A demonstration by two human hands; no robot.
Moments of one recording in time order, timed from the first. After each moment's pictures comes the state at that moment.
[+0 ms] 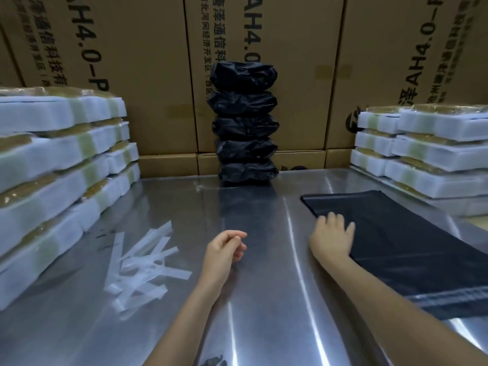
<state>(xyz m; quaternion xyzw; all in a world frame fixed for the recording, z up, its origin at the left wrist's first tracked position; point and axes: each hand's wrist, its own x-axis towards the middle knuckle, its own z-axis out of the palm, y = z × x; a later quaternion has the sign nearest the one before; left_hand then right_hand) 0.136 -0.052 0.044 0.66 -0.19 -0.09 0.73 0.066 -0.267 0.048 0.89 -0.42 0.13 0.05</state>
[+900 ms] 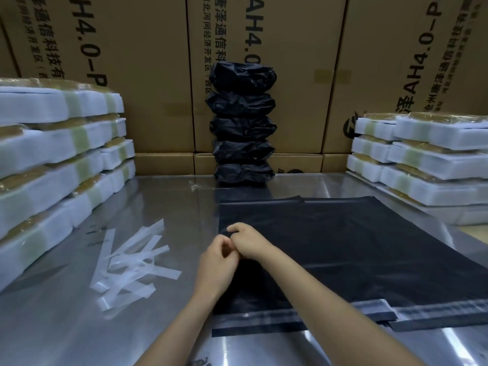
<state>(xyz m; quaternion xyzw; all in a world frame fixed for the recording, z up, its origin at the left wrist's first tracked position) 0.117 -0.051 0.039 0.78 -0.24 0.01 0.58 0.108 -0.152 0.084 0.89 -0.17 0.03 -0.42</state>
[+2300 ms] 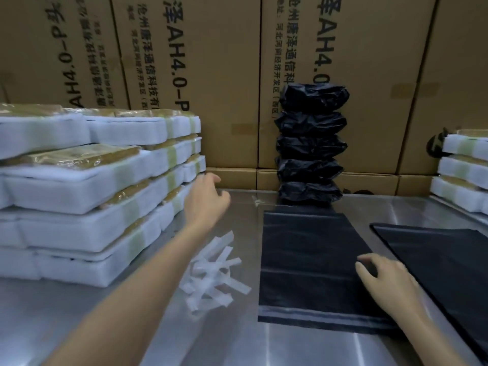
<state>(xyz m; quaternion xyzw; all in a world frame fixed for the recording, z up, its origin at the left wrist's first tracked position) 0.220 0.058 0.162 0.88 -0.14 0.28 0.35 0.048 -0.236 0.043 0.92 -0.26 0.24 -0.18</state>
